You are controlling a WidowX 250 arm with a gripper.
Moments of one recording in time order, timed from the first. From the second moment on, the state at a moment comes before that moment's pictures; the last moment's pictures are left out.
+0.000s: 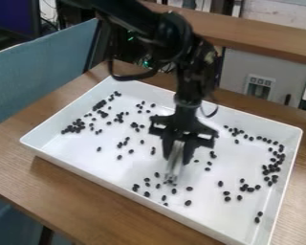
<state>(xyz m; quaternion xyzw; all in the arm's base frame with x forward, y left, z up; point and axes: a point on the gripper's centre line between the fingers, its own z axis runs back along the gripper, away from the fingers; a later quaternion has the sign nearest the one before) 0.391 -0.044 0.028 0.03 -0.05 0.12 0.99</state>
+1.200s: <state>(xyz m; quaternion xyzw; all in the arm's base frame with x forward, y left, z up) 0.413 -0.168 0.036 -0.03 -0.07 -0.04 1.00</state>
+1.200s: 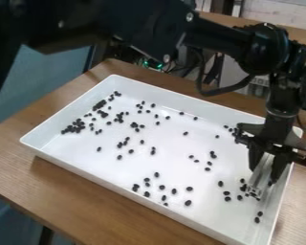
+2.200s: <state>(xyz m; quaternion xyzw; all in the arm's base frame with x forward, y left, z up) 0.426 -0.140 0.020 -0.02 -0.02 -0.01 1.00</state>
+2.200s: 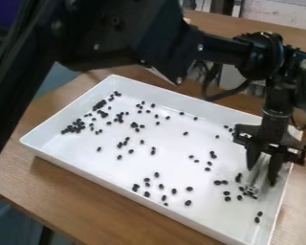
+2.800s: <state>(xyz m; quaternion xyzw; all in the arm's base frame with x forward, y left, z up) 0.411 -0.005 0.016 0.04 0.01 0.08 1.00</state>
